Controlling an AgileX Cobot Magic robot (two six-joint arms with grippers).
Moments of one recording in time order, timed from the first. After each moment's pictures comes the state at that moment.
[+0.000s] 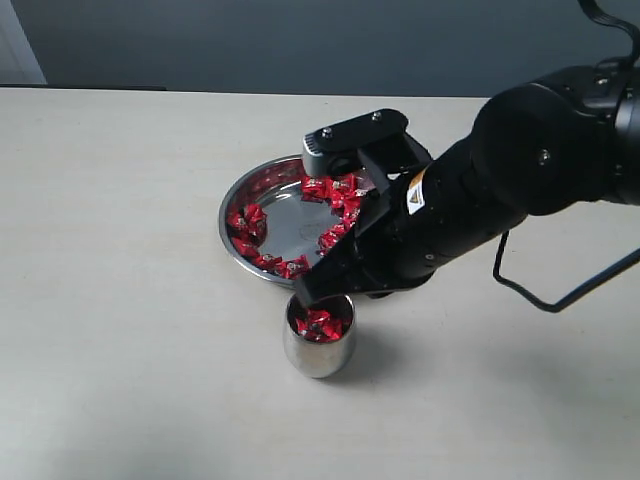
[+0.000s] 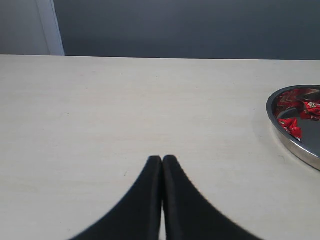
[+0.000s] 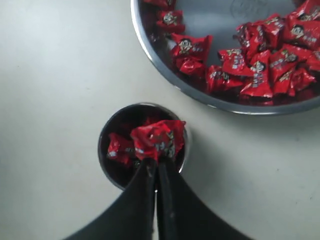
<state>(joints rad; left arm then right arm) 0.10 0.10 0.00 0.00 0.24 -0.06 0.76 1.53 -0.95 0.20 0.60 0.00</state>
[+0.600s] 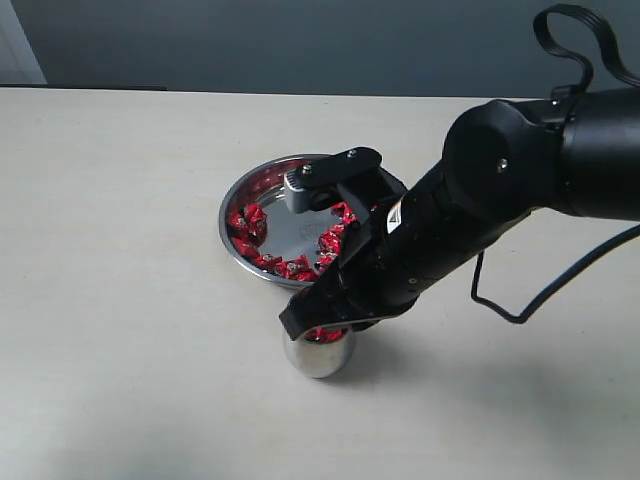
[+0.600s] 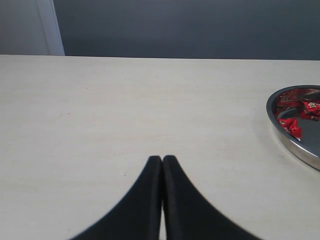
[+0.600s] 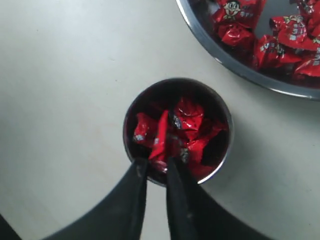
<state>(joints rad) 0.10 0.10 0.00 0.00 0.24 -0.06 0.76 1.60 -0.95 0.37 0.62 -0.17</state>
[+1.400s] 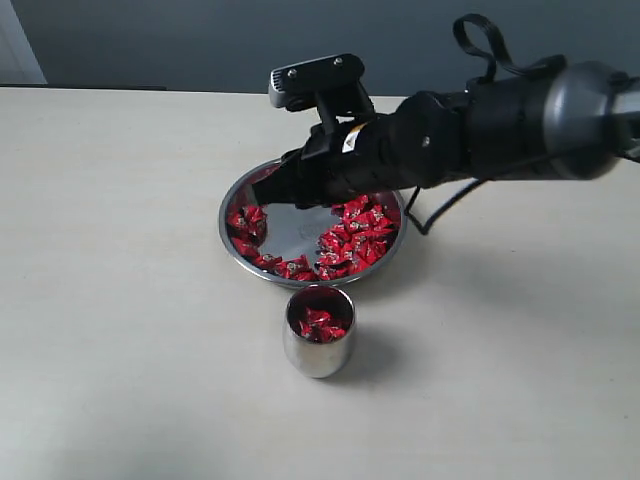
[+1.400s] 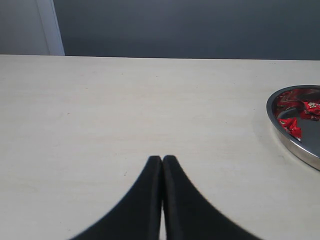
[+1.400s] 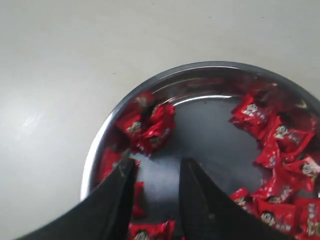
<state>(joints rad) 0.10 0.10 0.00 0.00 0.24 -0.06 0.68 1.84 -1.12 0.33 0.11 -0.18</state>
